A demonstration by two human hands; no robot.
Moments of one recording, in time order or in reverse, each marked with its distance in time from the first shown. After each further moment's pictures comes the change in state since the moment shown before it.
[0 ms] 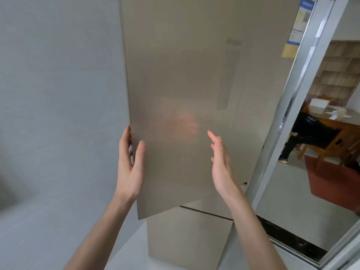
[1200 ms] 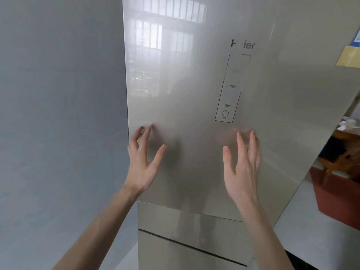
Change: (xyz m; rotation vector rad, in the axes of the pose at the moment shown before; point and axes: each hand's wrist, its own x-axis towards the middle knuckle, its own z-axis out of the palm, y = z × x) left_hand 0.188 -0.123 0.056 0.346 -0.130 0.049; right_hand 0.188 0.074 0.010 -0.644 0.357 -0.229
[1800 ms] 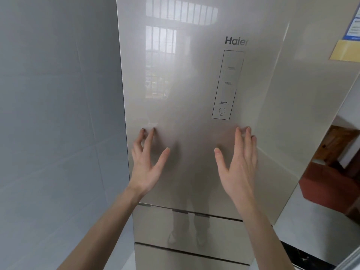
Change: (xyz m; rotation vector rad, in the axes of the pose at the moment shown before) left_hand 0.037 -0.031 0.023 -0.038 -0.137 0.037; right_hand 0.014 0.000 0.029 -0.215 0.072 0.051
